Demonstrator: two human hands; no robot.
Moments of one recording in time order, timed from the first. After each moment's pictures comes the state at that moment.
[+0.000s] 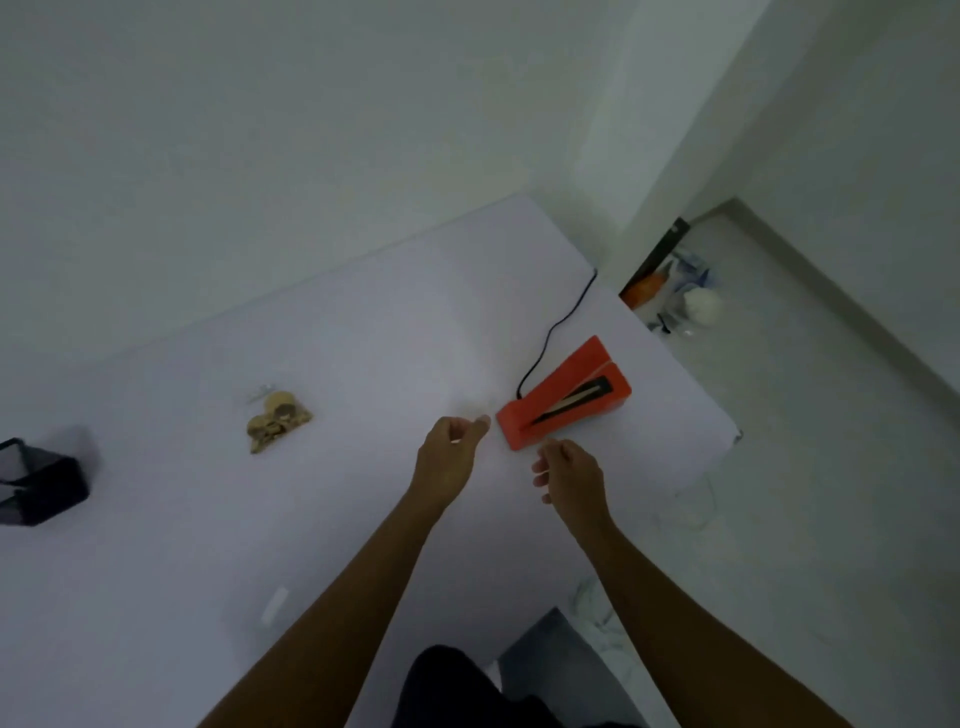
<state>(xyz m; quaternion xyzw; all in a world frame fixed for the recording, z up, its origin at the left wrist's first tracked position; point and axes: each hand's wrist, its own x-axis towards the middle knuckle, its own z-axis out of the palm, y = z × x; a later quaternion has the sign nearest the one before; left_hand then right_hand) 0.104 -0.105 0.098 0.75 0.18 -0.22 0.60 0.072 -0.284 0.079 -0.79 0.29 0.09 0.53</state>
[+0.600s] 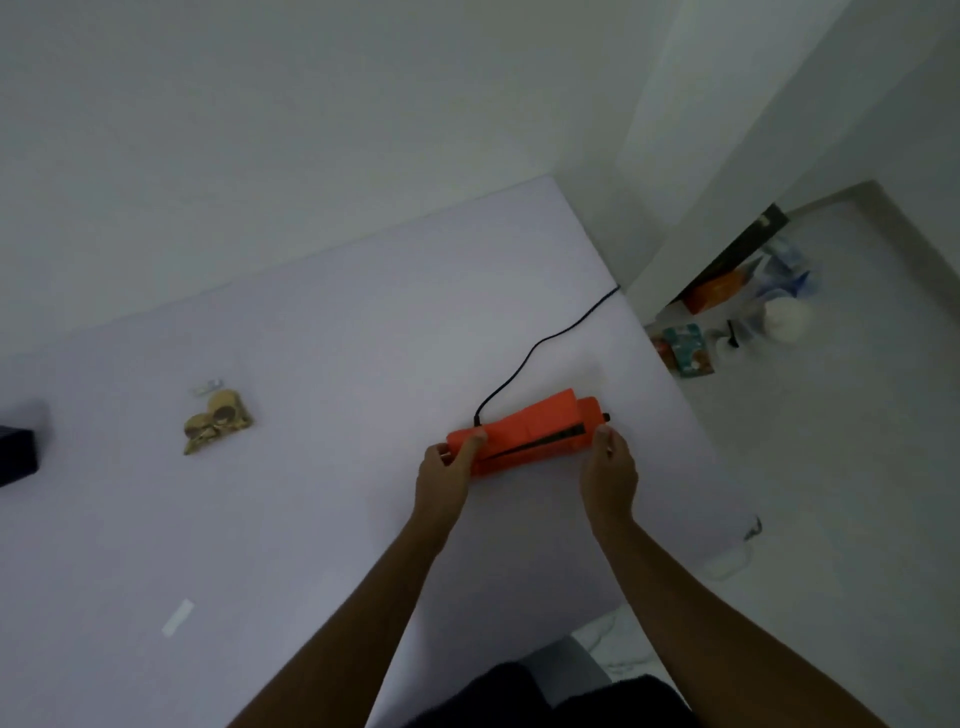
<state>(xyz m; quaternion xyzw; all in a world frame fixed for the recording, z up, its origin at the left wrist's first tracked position) 0.173 -0.234 0.053 0.67 0.40 -0.18 0.60 0.206 -0.428 0.017 -0.81 0.32 0.08 0.49</state>
